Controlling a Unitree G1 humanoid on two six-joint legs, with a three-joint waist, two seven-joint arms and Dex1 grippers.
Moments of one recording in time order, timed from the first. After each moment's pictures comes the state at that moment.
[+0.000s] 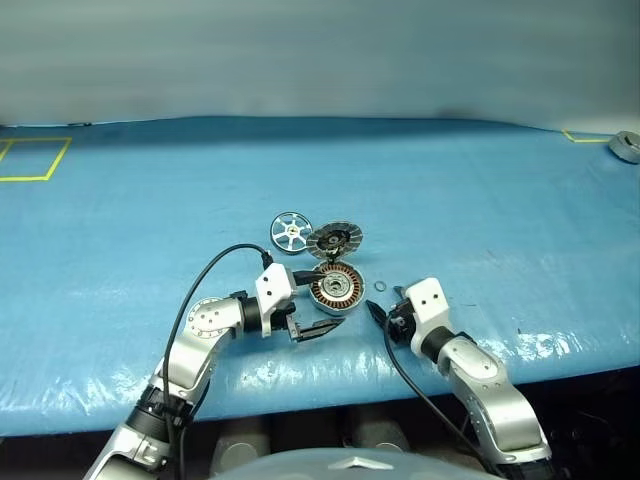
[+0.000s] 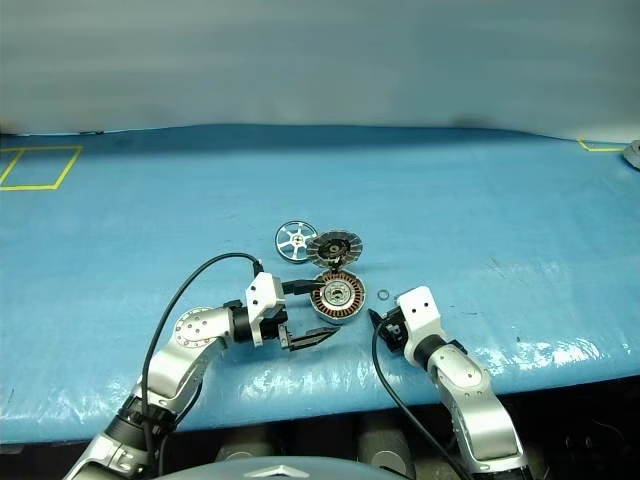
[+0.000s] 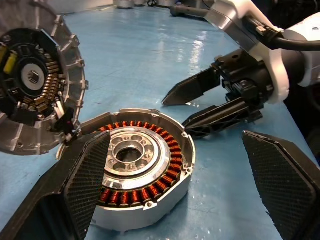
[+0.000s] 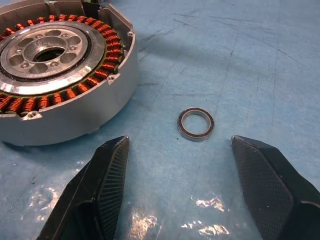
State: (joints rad) left arm -0.13 0.35 -0.31 -0.06 -0.21 0.08 -0.92; right arm 0.17 -0.30 0.09 -0.31 0.10 0.42 0.37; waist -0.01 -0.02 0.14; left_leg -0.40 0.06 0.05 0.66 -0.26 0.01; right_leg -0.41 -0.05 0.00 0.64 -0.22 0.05
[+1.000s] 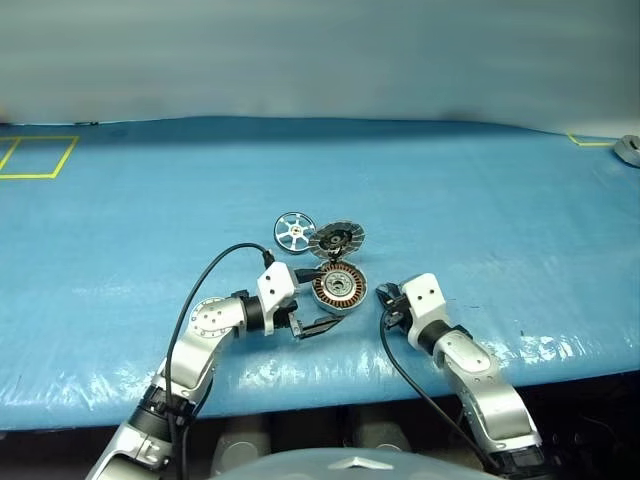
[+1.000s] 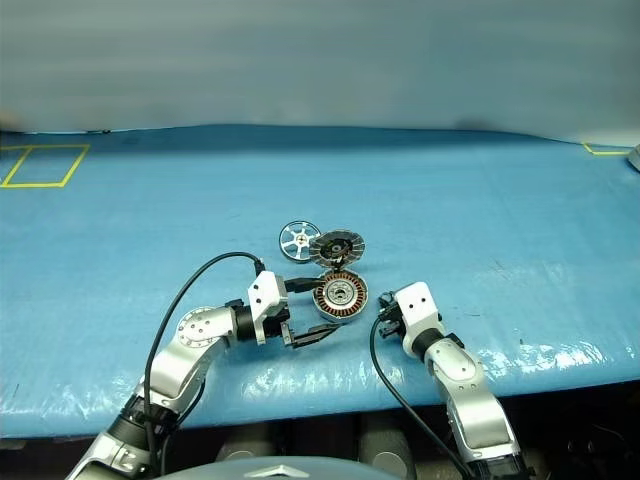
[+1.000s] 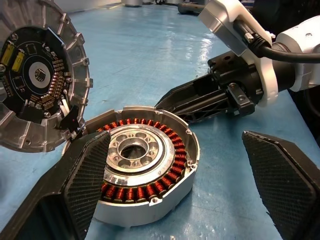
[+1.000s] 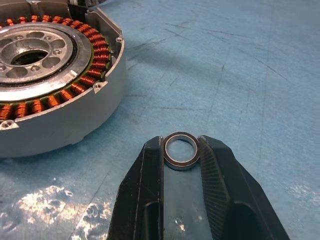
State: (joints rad) left arm -0.13 0.34 -0.30 -0.06 -0.20 0.09 -0.88; right arm 0.17 -0.31 0.09 -0.29 0.08 0.37 0.33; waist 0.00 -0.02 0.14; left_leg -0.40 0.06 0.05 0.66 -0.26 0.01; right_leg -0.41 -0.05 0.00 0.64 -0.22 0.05
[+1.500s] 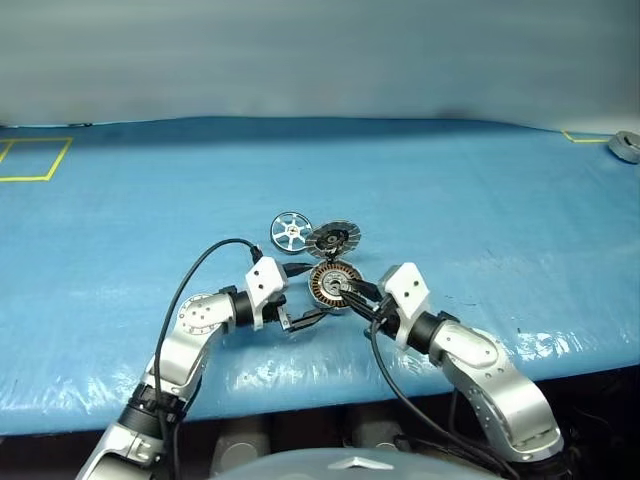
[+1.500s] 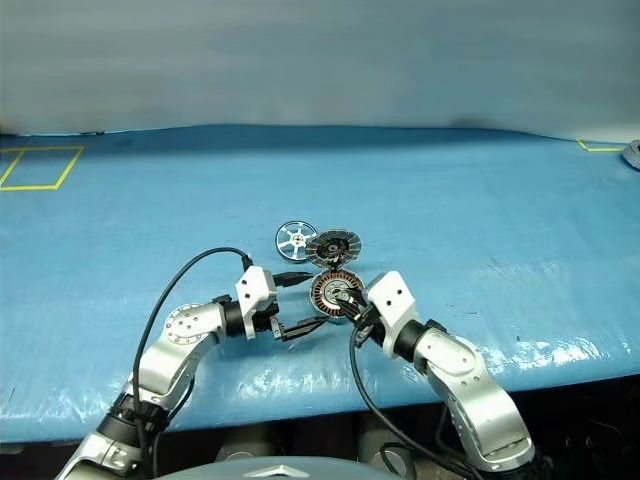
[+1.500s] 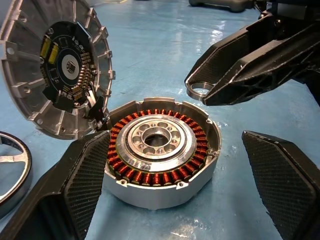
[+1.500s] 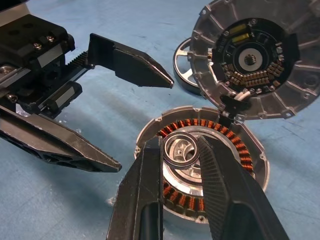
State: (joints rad) left arm -0.13 0.38 -0.25 -0.06 -0.20 0.08 -0.87; right arm 0.07 -0.40 0.22 -0.55 0.23 0.56 0.51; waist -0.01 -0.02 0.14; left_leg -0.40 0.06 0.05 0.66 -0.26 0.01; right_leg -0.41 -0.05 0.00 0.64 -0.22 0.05
